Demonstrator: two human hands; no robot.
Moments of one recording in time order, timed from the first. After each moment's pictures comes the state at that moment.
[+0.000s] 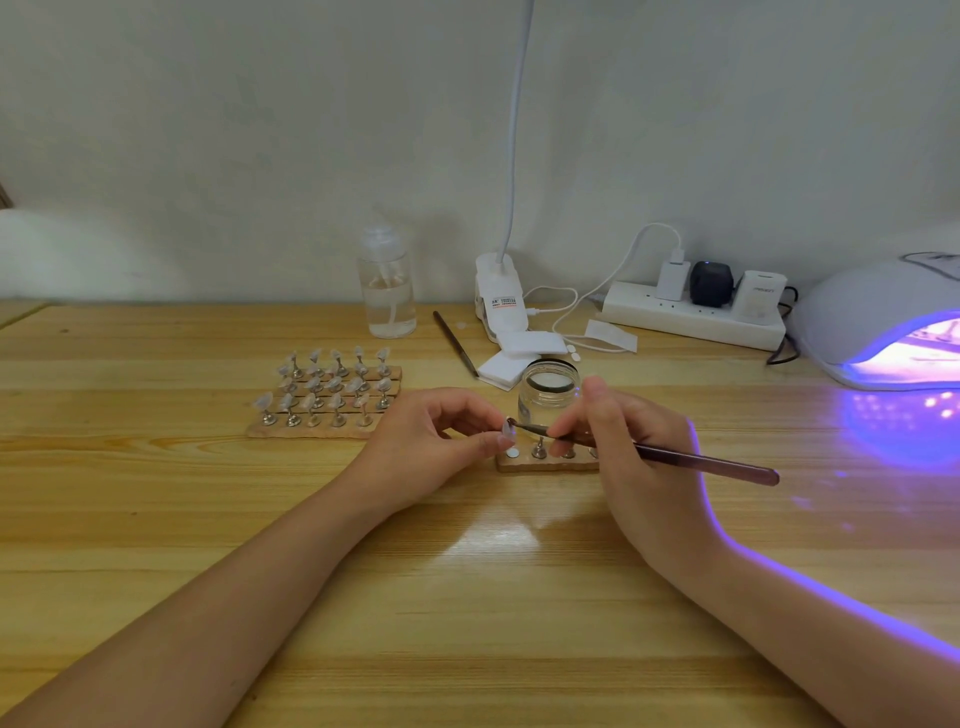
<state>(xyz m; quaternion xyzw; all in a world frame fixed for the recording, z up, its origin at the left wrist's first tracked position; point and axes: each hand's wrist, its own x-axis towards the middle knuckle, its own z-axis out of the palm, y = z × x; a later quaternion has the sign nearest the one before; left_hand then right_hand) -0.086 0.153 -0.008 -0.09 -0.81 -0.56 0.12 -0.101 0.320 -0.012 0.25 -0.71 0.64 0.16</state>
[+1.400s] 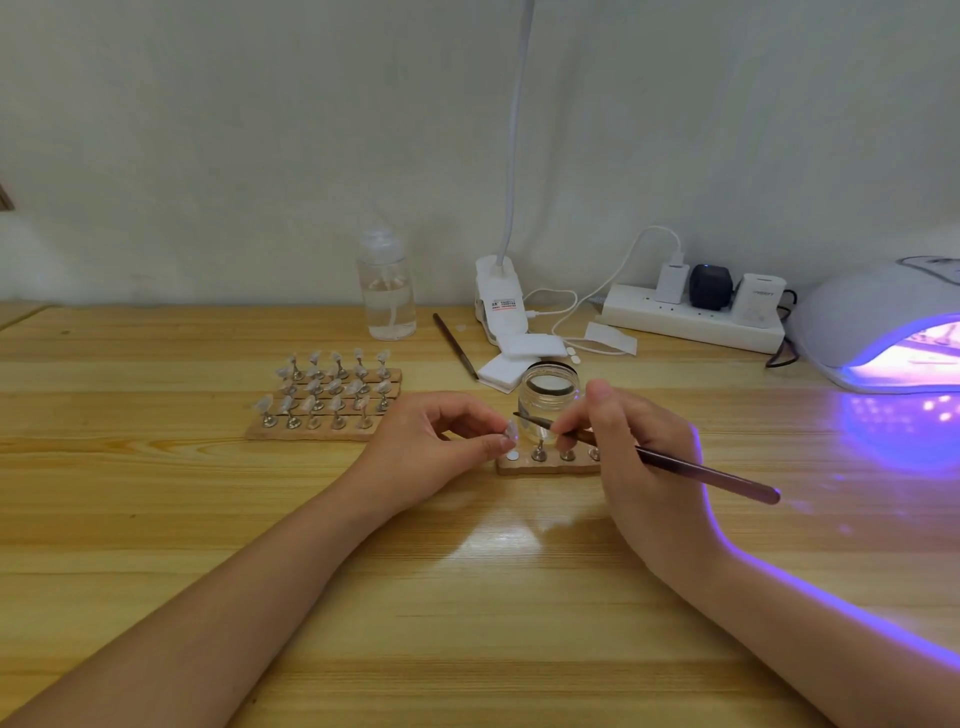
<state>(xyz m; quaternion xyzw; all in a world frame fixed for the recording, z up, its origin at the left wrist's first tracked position) -0.083 0.155 -0.005 -0.08 -0.81 -0.56 0.13 -0.101 0.321 -0.013 0.27 -0.72 0.61 0.20</state>
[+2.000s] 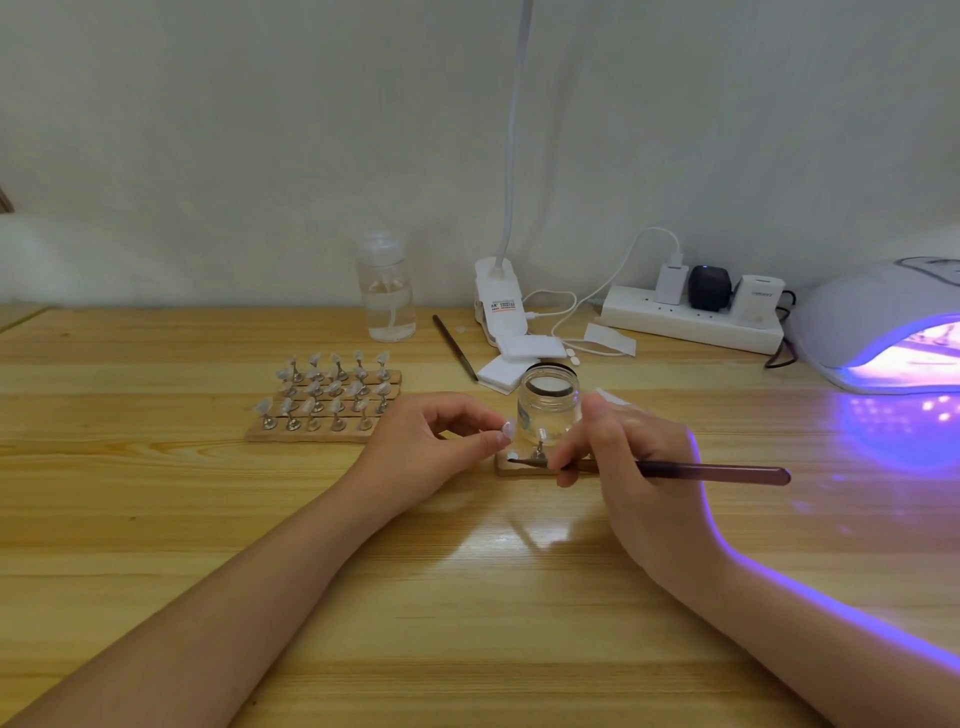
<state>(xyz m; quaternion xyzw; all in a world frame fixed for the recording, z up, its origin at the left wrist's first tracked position) -0.083 0.154 -0.006 -0.06 -0.81 -0.57 0.13 -0.099 0.322 -0.017 0.32 -0.69 0.62 0.19</state>
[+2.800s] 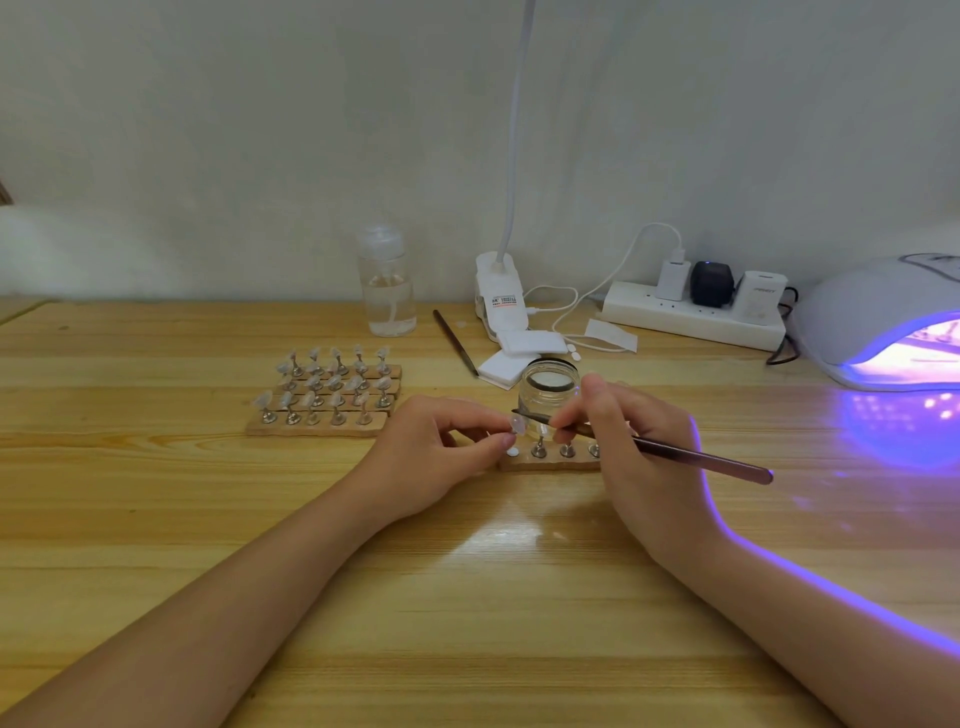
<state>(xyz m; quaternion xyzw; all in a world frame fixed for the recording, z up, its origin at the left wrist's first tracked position) -0.085 0.152 -0.013 -0.12 -0.85 -0.50 0.12 -0.107 0.322 -0.013 0.27 -0.72 0.61 0.19</state>
